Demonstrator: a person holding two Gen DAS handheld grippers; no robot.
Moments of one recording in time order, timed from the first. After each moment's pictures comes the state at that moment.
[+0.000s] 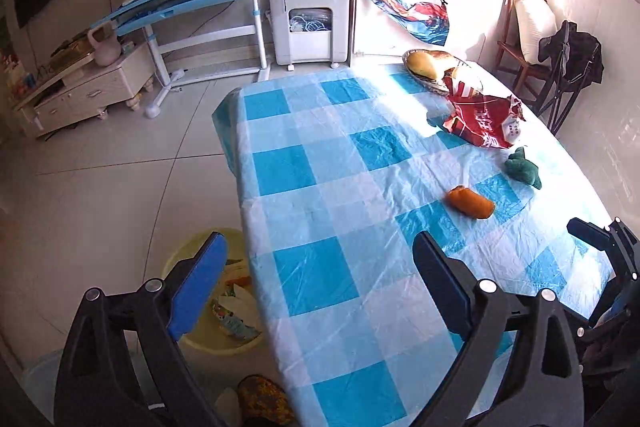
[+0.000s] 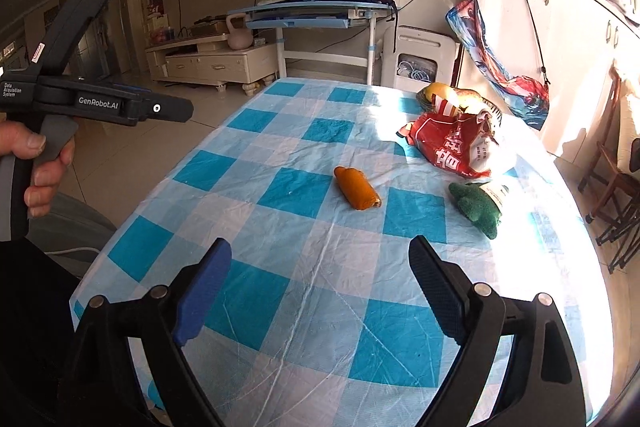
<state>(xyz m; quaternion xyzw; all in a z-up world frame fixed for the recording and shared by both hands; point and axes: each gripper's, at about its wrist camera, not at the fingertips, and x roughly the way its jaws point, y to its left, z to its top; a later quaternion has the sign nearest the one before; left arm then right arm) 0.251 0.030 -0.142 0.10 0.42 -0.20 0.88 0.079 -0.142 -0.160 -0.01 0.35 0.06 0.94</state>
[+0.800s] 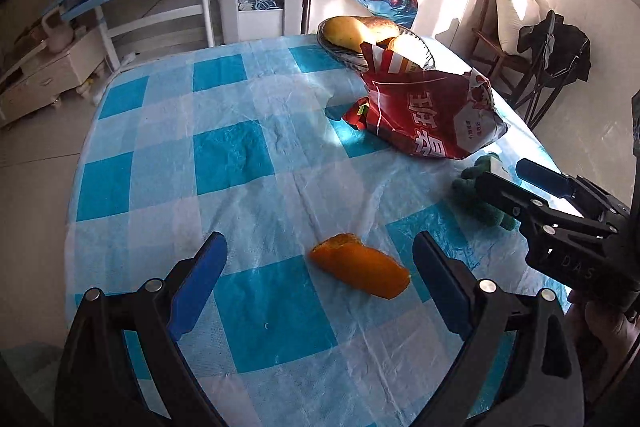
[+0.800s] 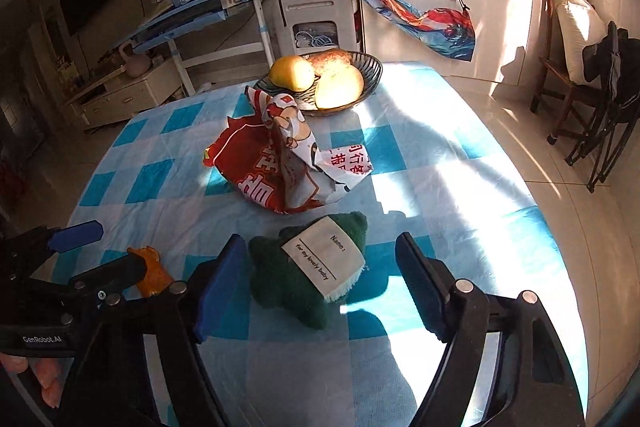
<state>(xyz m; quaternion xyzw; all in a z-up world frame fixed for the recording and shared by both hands) 0.266 -0.101 -0.215 0.08 0.45 -0.24 0.86 0.163 -0.261 -0.183 0.10 0.39 -0.05 0.91</state>
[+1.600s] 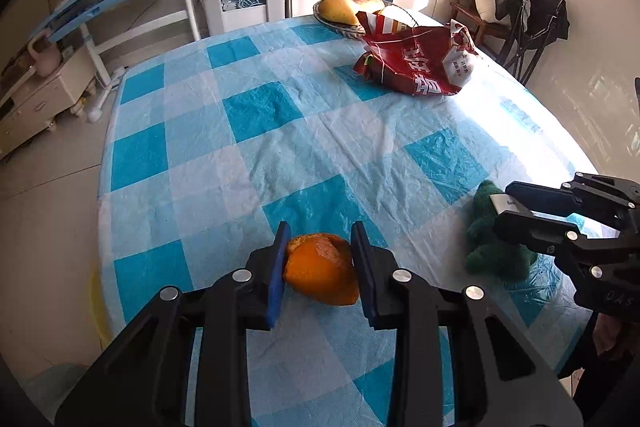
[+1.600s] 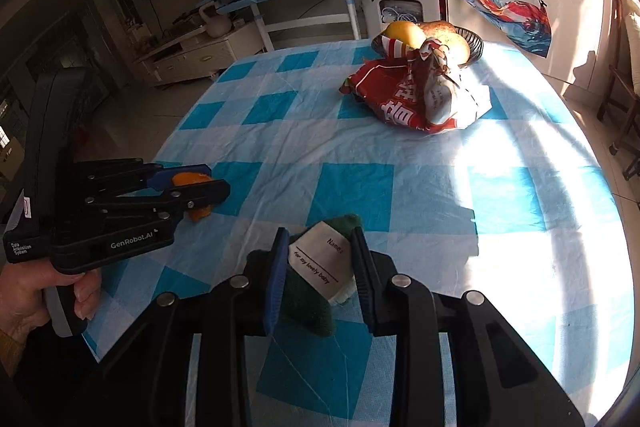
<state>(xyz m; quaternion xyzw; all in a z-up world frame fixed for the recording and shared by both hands) 0.235 -0.047 -0.220 0.12 0.45 -0.27 0.84 0.108 -0.197 -0.178 0.09 0.43 0.09 0.90</state>
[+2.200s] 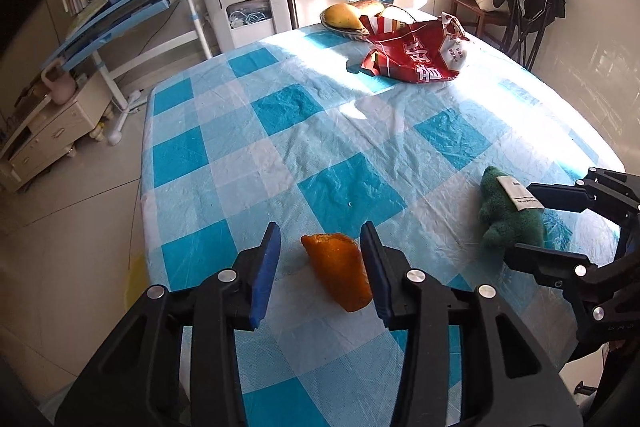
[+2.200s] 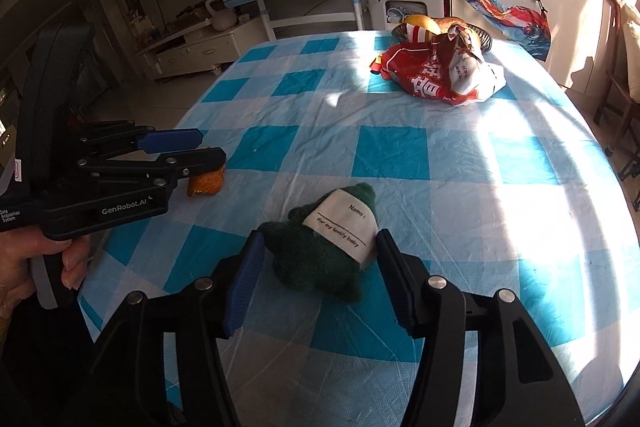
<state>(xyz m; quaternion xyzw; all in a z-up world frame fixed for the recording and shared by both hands) 0.209 -0.027 -0.207 0.18 0.41 -0.26 0.86 0.085 -0.174 -0.184 0.07 0.42 0.08 0.90</state>
